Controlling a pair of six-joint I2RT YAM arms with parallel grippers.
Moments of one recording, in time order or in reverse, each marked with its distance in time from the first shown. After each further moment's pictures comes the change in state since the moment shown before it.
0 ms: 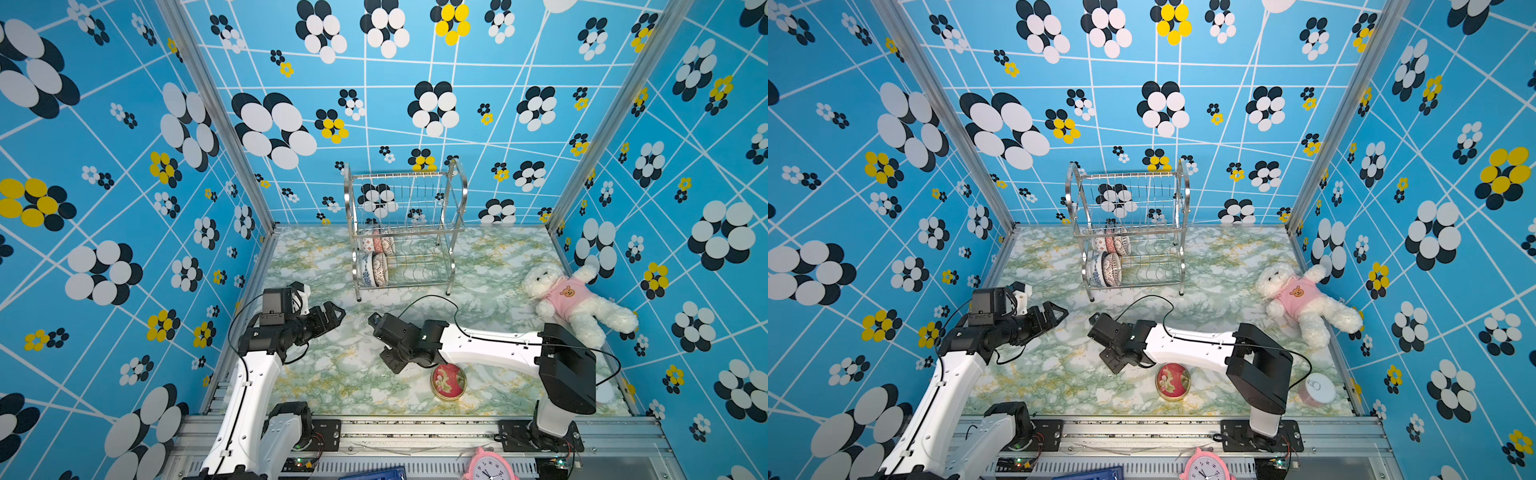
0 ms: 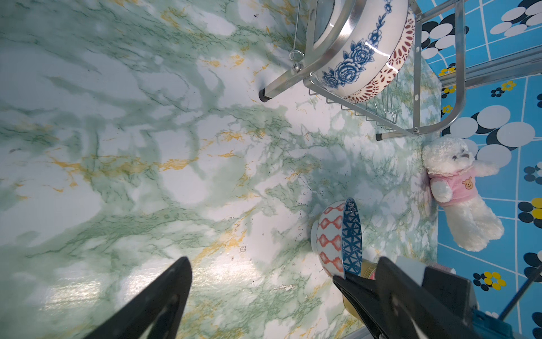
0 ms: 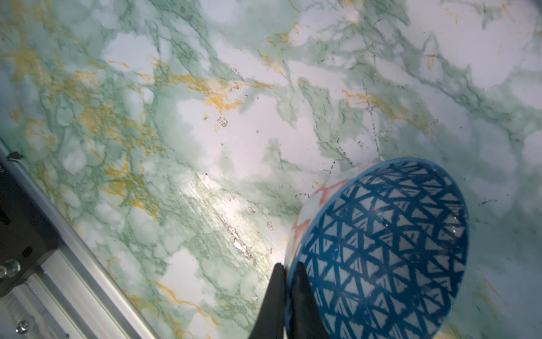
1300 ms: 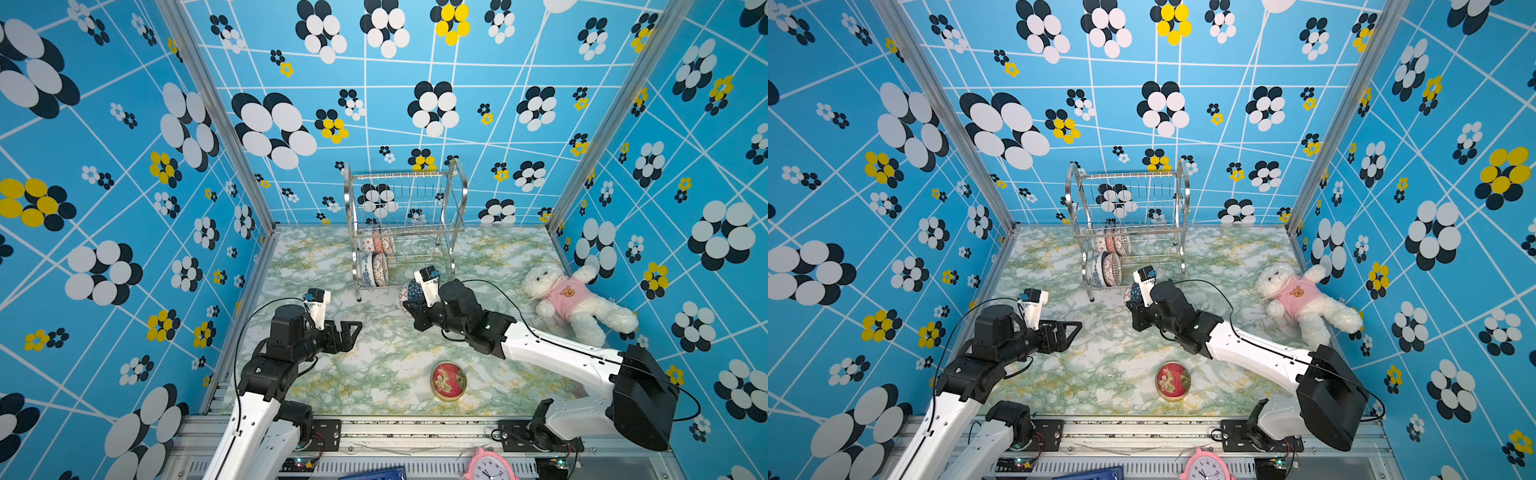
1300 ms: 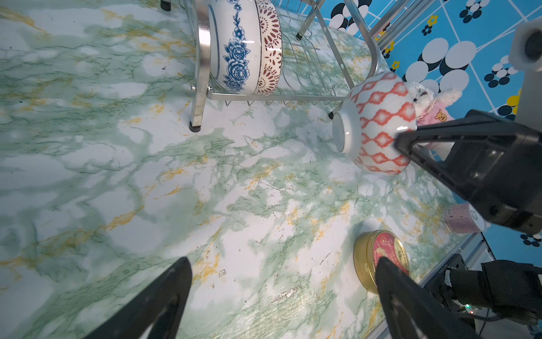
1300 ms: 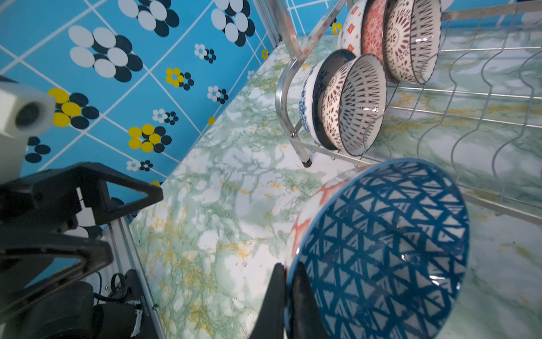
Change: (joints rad) left arm -0.255 -0.275 -0.127 0.139 -0.080 0.136; right arm -0.323 -0.385 -0.348 0.637 -0.178 0.140
